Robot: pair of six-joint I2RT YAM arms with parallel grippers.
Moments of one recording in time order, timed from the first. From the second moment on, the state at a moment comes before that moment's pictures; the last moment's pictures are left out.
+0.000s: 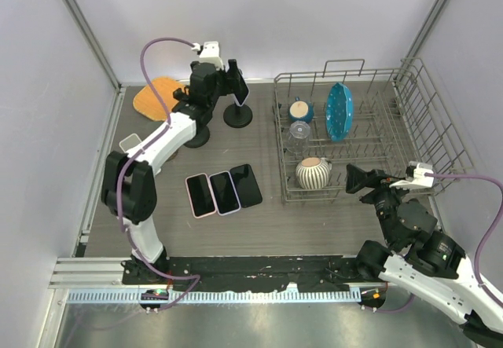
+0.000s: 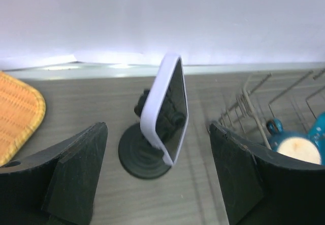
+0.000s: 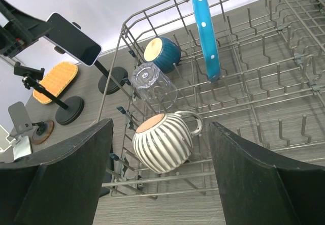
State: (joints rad) left arm -0.43 1.76 1.46 0.12 -0.23 -0.23; right arm 0.93 0.21 0.65 -0.50 0.88 0.47
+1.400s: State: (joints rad) left arm -0.70 1.36 1.40 -0.03 -0.18 -0.22; right arm 0.98 0.20 0.67 -0.54 0.92 0.48
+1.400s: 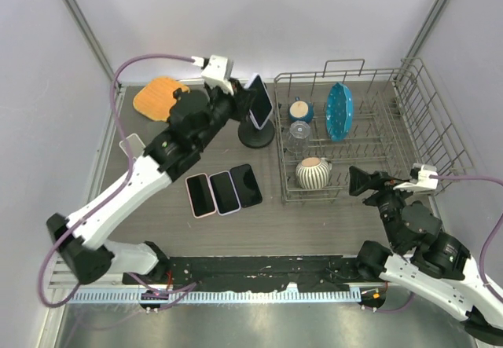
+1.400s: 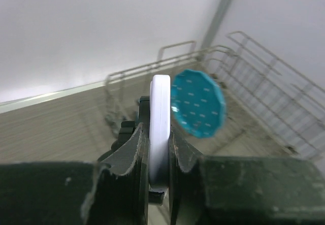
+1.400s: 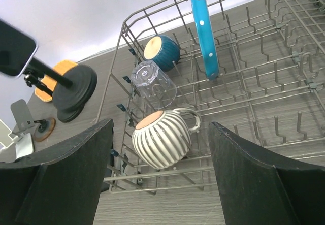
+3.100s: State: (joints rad) left arm -1.40 1.05 1.04 -0.39 -0.53 -0.40; right arm 0.98 0.25 0.78 -0.68 0.84 0.58
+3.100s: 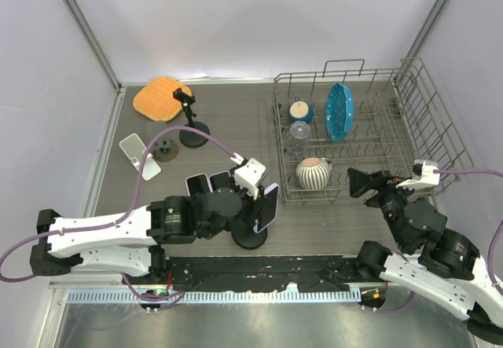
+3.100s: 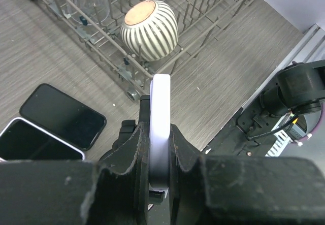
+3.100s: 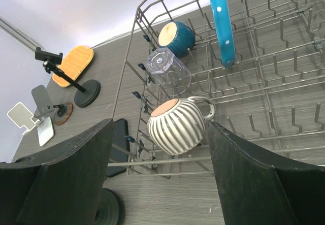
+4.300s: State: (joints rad) left arm -1.40 0.99 0.78 0.08 -0.68 -0.42; right arm 0.98 0.43 0.80 -0.64 0.65 0.54
